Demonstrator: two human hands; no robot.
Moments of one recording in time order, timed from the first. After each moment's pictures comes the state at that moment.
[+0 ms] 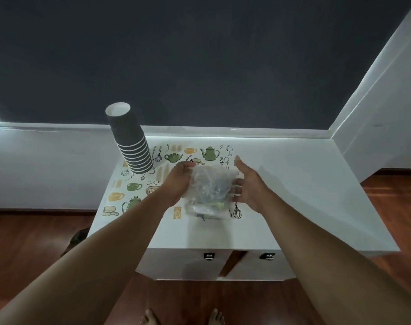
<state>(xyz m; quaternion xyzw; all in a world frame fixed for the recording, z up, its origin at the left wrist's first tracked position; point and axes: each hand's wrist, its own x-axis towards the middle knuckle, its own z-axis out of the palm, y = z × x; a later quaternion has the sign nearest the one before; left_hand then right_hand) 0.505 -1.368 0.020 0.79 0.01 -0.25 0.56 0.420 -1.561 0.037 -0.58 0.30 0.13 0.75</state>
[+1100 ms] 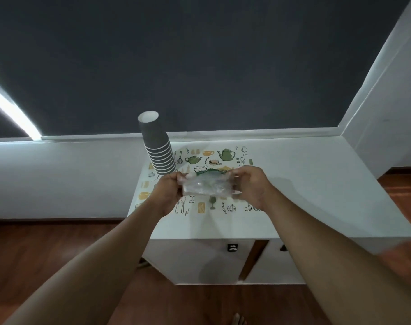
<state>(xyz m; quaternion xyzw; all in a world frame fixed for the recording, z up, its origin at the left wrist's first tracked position) 0.468 -1.284 0.056 0.67 0.04 -0.25 0.69 0.404 -1.506 0.056 -0.56 0.20 0.13 0.79</state>
